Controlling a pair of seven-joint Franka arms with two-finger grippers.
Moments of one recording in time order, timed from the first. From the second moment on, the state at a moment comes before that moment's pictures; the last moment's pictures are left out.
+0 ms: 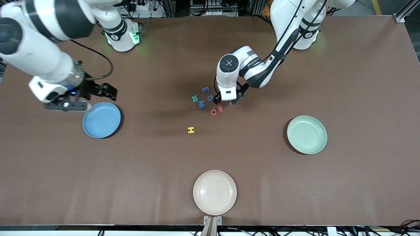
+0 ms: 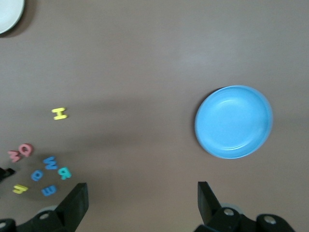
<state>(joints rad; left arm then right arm) -0.57 0.54 -0.34 -2.02 0.16 2.49 -1.89 0.06 0.11 0.27 -1.68 0.02 1.71 0.40</state>
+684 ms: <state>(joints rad) -0.60 0.55 -0.34 -2.09 0.19 2.60 -1.98 0.16 0.36 0.43 -1.86 -0.18 2.16 0.87</state>
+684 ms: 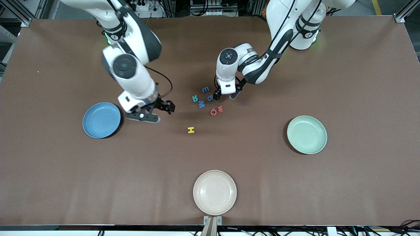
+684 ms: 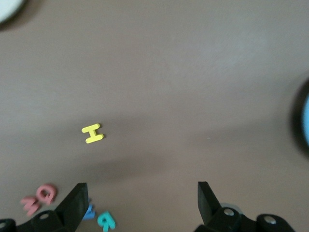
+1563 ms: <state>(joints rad) -0.60 0.55 -0.34 -2.11 0.20 2.64 -1.99 0.26 0.75 0.44 -1.72 -0.55 2.41 1.17</state>
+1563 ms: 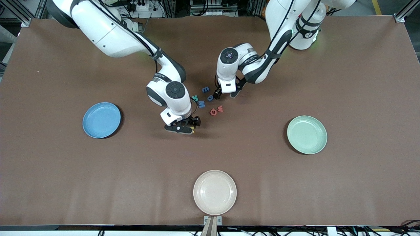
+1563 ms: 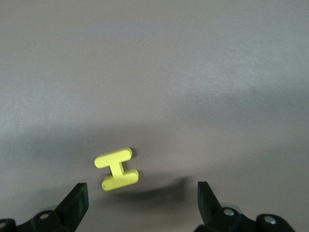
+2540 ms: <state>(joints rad) -0.61 0.56 -0.33 -2.12 0.21 2.64 -2.00 0.27 0.80 0.44 -1.66 -0.57 2.41 1.20</state>
